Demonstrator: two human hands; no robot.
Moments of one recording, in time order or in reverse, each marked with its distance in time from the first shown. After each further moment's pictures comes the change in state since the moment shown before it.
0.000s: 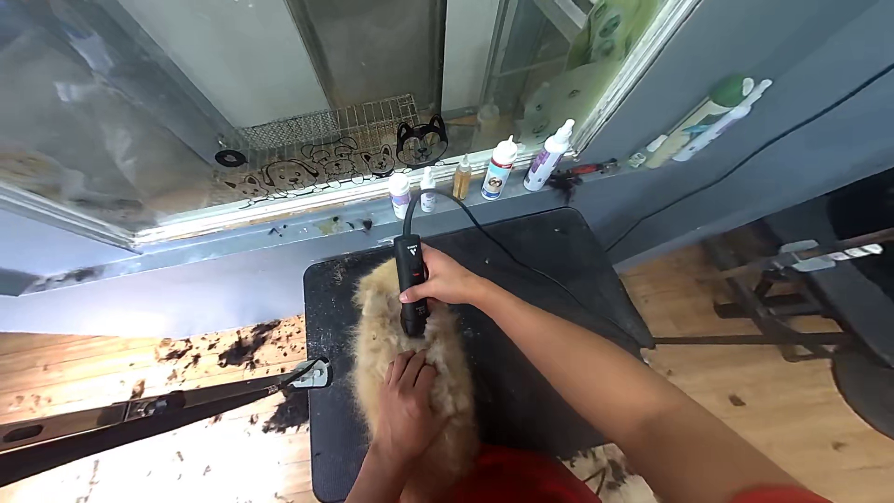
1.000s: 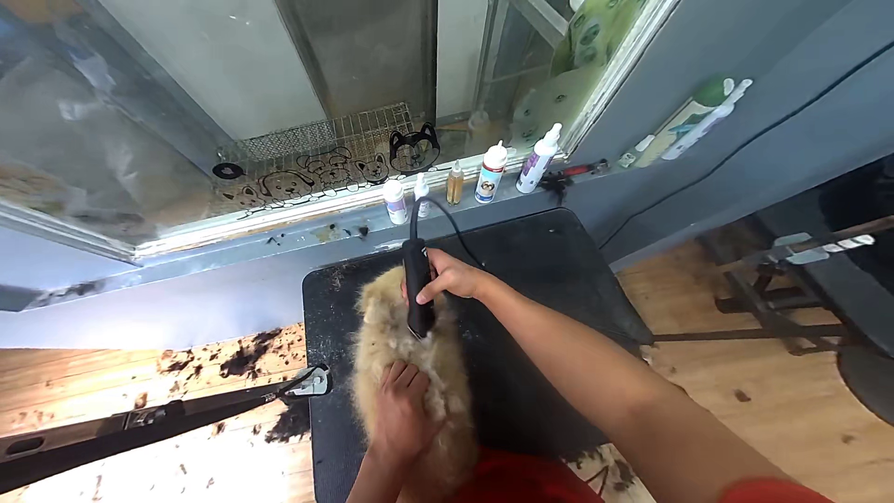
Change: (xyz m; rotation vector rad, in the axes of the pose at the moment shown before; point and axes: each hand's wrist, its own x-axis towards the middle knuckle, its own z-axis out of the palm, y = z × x) left_hand 0.000 -0.006 0.001 0.019 -0.007 0.014; right_hand -0.001 0.024 -0.025 0.367 -0.255 -0.162
